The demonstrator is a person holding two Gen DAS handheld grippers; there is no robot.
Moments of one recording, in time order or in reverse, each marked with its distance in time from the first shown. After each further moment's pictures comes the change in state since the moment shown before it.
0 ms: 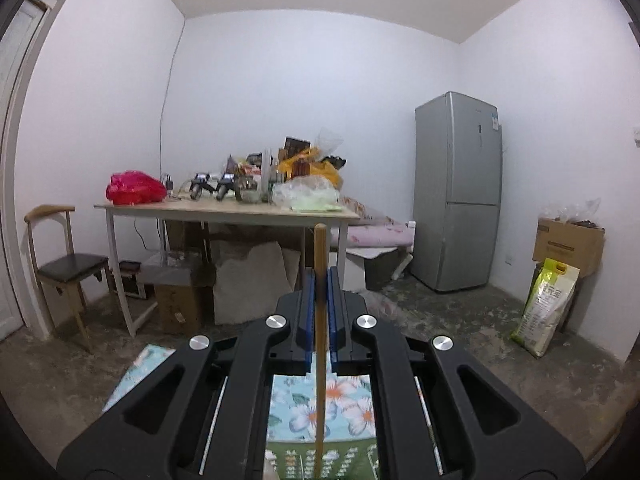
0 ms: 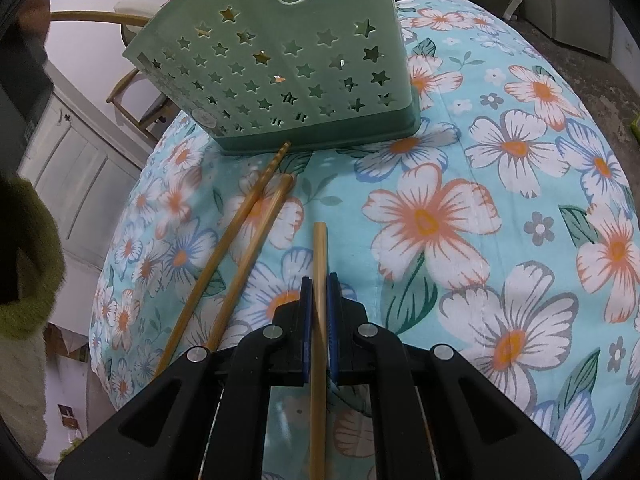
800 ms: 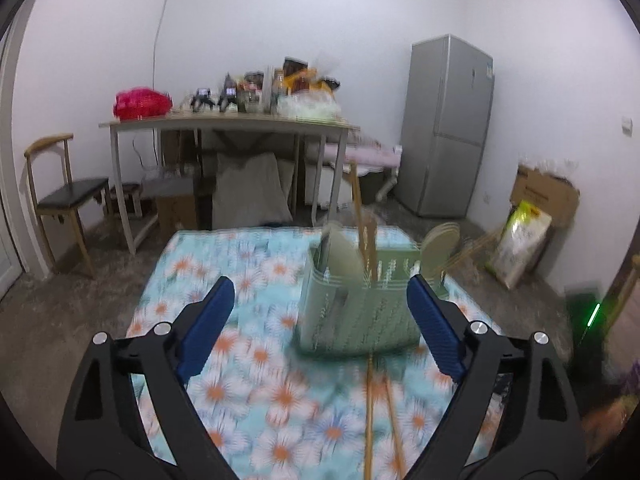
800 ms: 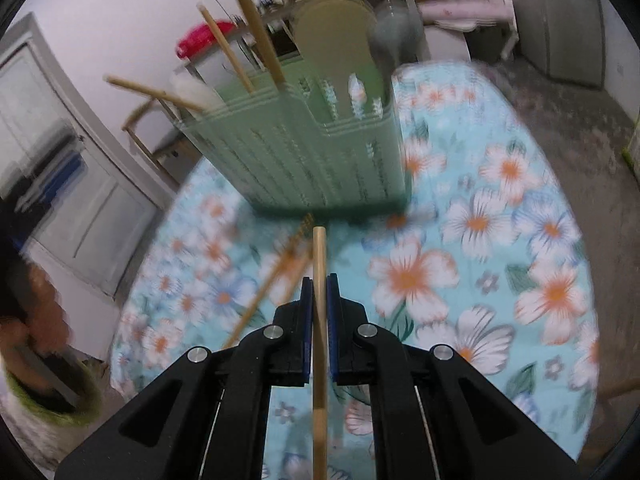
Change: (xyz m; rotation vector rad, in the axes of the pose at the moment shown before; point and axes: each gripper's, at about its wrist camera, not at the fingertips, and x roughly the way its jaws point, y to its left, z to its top) left arm -0.125 0.113 -0.080 -0.051 0.313 -0.088; right arm -0.076 0.019 0.015 -0.043 -0.192 0.007
